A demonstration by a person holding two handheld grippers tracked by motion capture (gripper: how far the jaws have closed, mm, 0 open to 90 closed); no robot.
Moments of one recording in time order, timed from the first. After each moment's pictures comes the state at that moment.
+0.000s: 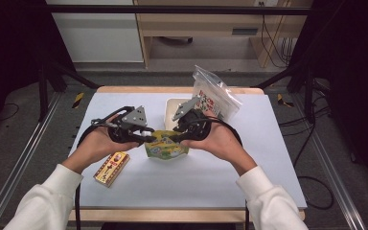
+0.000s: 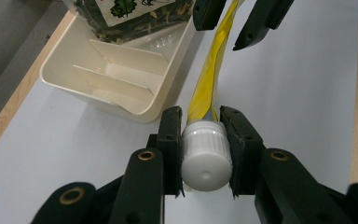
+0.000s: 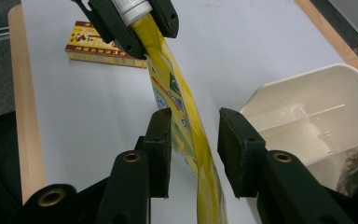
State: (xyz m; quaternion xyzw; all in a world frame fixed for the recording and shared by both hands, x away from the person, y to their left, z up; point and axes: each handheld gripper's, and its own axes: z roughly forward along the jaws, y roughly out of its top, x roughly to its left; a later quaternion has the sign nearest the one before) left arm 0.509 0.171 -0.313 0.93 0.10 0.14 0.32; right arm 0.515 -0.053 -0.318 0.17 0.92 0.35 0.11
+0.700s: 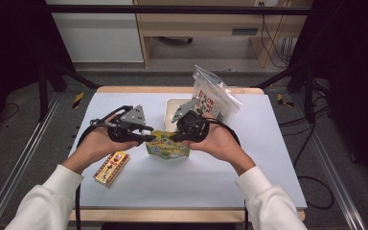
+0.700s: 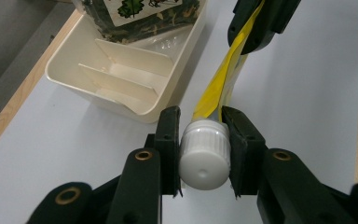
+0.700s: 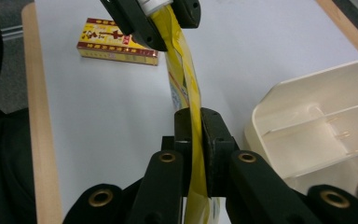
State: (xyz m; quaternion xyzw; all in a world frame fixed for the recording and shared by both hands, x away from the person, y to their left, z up) left arm 0.512 0.175 -0.315 0.93 0.11 0.14 0.33; right arm 0.513 -0.051 -0.321 0.17 0.92 0.35 0.09
